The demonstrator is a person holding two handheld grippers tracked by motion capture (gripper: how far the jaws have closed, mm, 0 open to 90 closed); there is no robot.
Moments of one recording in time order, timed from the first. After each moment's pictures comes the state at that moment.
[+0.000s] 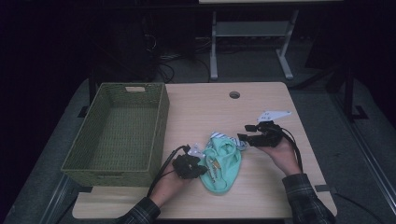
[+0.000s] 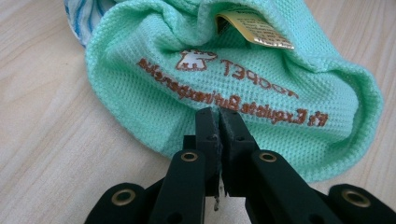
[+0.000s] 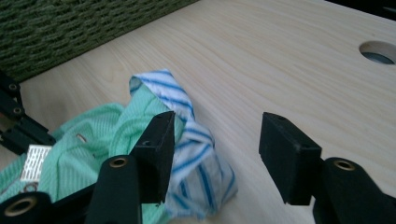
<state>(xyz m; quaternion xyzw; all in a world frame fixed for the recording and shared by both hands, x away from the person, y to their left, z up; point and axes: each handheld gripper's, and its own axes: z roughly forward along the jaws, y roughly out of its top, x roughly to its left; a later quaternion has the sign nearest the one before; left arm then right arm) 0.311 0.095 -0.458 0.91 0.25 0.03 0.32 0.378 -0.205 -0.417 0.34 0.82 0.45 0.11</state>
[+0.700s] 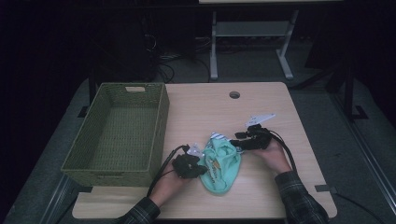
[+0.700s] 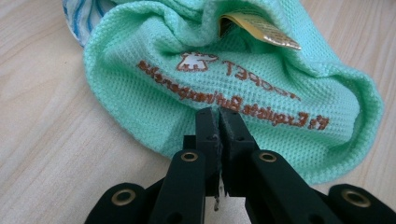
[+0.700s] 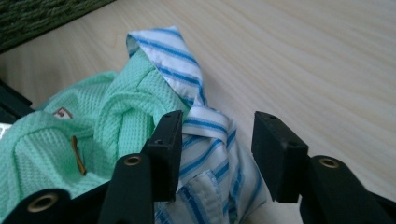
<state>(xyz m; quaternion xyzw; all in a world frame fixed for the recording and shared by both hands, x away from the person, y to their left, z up) 0.312 0.096 -0.459 0.91 0.26 0.02 0.33 0.394 -0.185 -0.454 0.32 0.85 0.42 0.06</state>
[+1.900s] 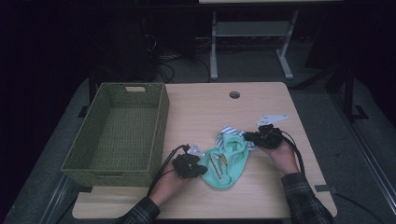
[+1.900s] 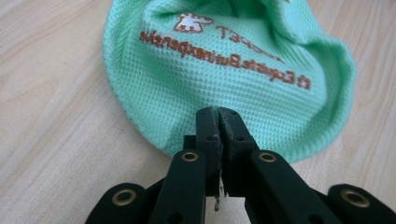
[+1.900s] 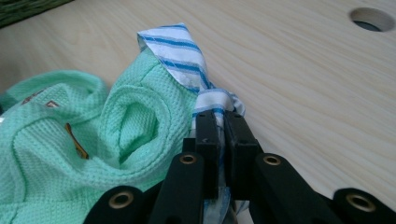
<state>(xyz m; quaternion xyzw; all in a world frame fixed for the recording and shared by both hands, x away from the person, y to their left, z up) 0.313 0.095 -0.458 0.91 0.26 0.02 0.33 0.381 -0.214 -0.440 0.35 0.83 0.40 0.13</state>
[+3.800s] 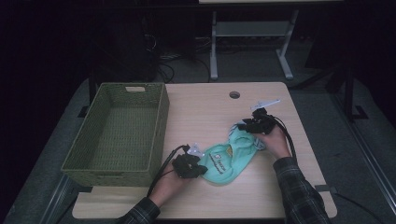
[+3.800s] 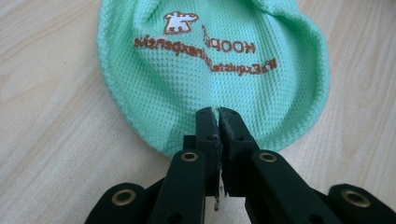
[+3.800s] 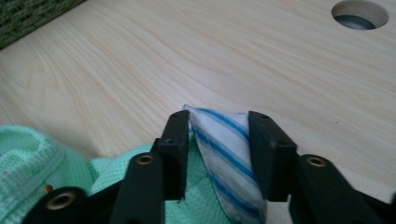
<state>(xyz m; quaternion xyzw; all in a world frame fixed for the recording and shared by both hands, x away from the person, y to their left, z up) 0.312 0.095 -0.459 0.91 0.26 0.02 0.33 0.439 -0.203 -0.441 0.41 0.82 0.39 0.09</state>
